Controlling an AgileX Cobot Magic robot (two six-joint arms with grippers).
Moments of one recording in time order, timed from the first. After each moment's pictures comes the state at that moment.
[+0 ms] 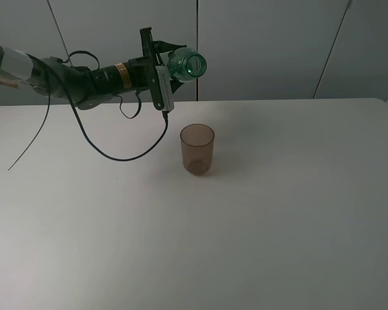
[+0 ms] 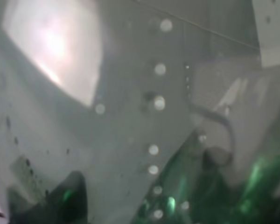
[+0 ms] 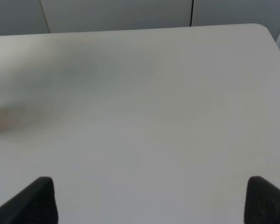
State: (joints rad) left arm -0.30 2.43 -1.64 0.91 -0.96 0.57; right arm -0.03 0.00 -0.50 0.02 1.10 0.01
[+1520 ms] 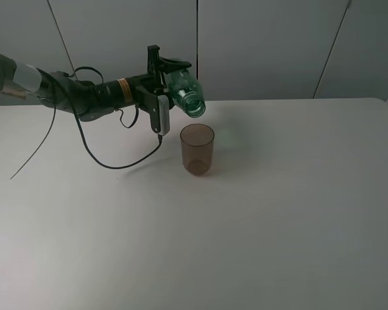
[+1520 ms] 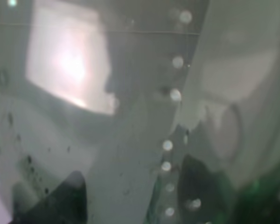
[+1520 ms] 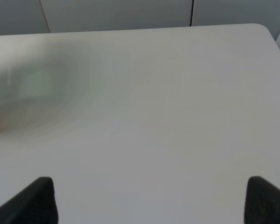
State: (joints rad) left arm -0.30 2.49 -1.64 0.96 -1.03 0.87; right arm -0.03 0.00 -0.50 0.02 1.10 0.01
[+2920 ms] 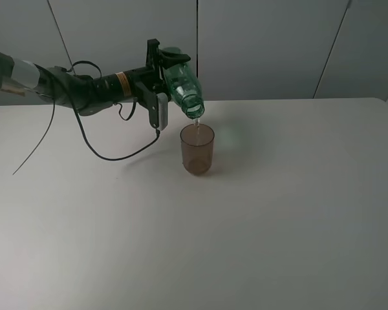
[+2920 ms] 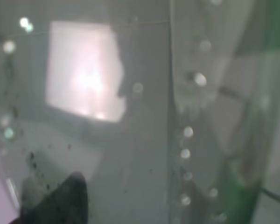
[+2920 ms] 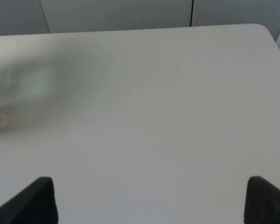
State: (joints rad) left arm -0.29 2.49 -1.68 0.96 -1.02 0.98; right arm -0.03 0.00 -0.50 0.02 1.10 0.01
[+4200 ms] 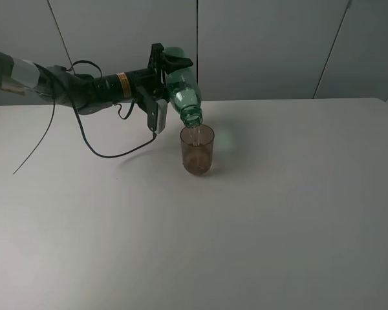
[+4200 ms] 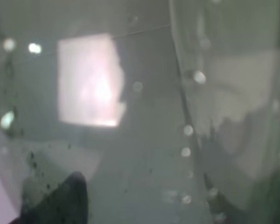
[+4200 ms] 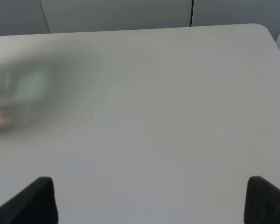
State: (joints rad) left arm -0.29 2.49 -1.69 1.02 -1.01 1.08; right arm -0.03 0.00 -0.50 0.02 1.10 0.01
